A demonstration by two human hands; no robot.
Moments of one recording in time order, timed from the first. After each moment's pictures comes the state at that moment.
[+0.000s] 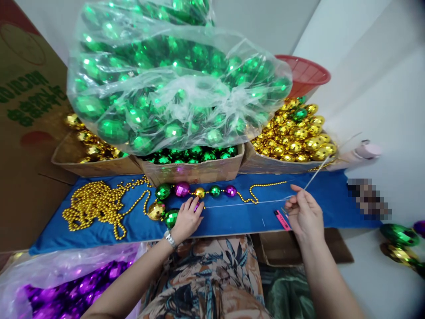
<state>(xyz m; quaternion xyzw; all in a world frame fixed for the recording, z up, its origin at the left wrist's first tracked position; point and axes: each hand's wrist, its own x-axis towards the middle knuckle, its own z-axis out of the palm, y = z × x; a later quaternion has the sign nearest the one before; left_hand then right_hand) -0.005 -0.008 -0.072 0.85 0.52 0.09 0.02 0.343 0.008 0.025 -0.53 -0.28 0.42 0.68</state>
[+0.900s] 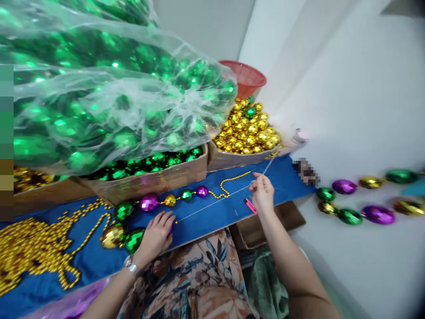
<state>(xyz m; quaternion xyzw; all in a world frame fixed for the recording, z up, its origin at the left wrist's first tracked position) -0.028 -0.005 -0.077 0.88 0.46 0.07 0.06 0.350 0.030 -0.002 -0.55 -0.28 0.31 0.72</state>
